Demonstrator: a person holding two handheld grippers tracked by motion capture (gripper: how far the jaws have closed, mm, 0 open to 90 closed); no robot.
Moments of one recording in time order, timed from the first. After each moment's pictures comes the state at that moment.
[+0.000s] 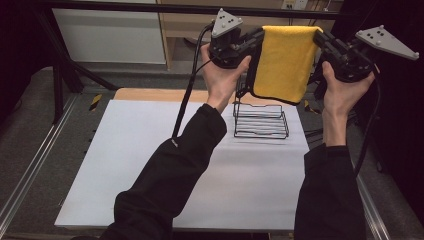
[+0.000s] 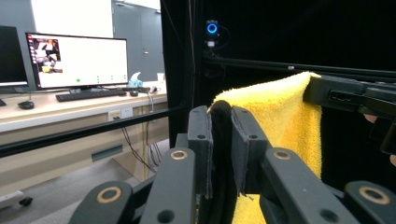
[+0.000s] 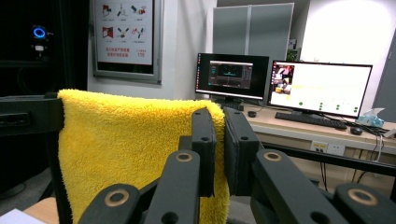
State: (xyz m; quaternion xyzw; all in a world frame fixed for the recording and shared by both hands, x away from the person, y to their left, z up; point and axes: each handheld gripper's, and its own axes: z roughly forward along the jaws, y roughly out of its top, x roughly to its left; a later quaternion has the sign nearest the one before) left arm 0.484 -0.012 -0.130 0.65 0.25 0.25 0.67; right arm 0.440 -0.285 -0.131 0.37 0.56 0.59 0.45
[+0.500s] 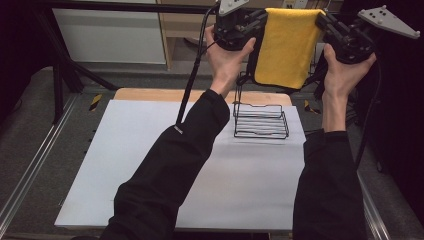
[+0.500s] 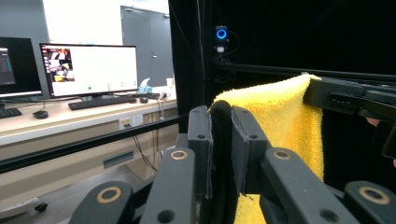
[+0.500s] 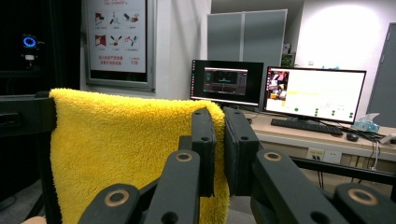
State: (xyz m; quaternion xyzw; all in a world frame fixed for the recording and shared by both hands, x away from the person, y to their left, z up) left arm 0.508 -0.020 -0.107 0.64 0.26 0.28 0.67; right arm 0.470 -0.288 -0.111 0.37 0.55 0.60 0.45
